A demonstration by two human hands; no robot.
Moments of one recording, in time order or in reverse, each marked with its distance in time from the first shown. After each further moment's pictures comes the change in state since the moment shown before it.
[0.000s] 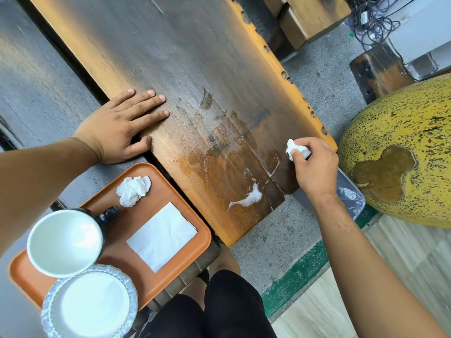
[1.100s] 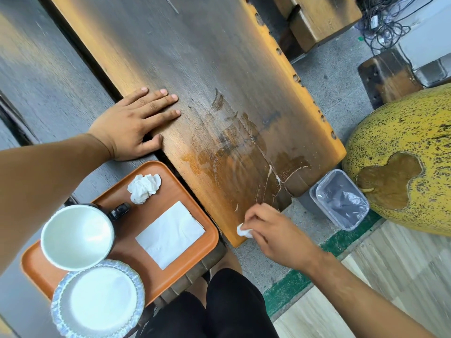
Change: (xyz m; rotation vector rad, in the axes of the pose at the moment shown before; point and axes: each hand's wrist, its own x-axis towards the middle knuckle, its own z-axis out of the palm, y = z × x) left_hand 0.002 0.001 0.001 0.004 0.001 -0.010; right_hand -0.117 -0.026 -0.001 -0.054 -0.769 -0.682
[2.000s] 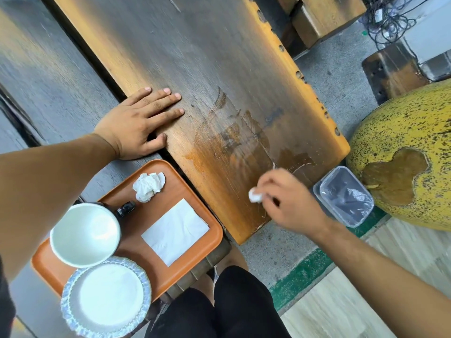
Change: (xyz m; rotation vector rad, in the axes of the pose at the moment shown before) left_hand -0.001 -0.001 -0.005 0.012 -0.012 -0.005; right_hand 0.033 0.018 -0.033 -0.017 0.256 -0.005
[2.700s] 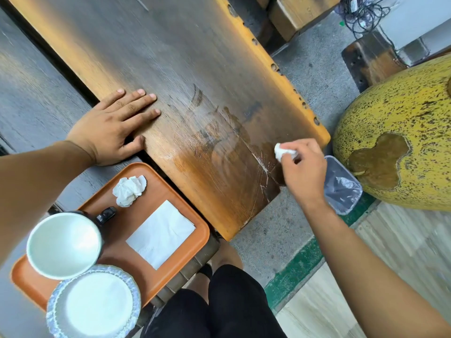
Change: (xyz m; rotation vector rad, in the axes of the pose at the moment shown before) left_hand -0.001 0.001 0.002 -0.011 -0.015 -0.005; right_hand 0.008 0.038 -0.014 0.133 0.573 0.693
